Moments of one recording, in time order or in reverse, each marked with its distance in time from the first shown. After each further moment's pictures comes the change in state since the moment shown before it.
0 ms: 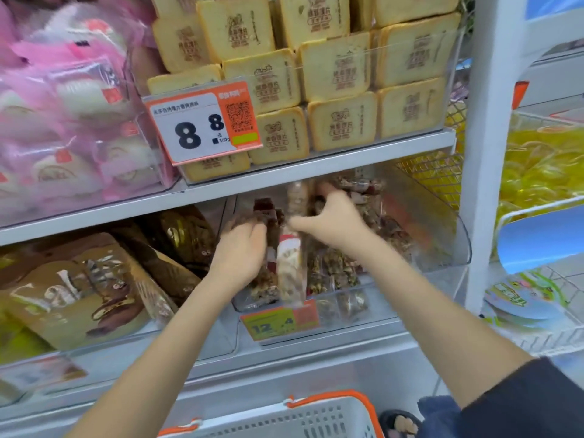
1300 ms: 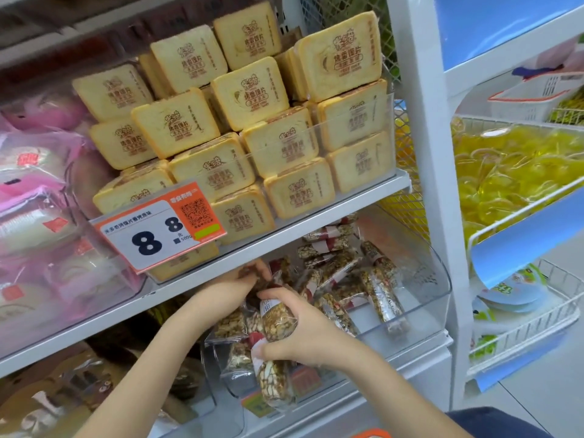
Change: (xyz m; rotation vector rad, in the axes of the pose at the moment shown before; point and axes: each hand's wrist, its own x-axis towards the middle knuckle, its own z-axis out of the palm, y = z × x) left_hand 0.043 0.041 -0.035 -0.052 -0.332 0.360; right_hand -0.048 0.011 0.027 0.273 -0.316 0.124
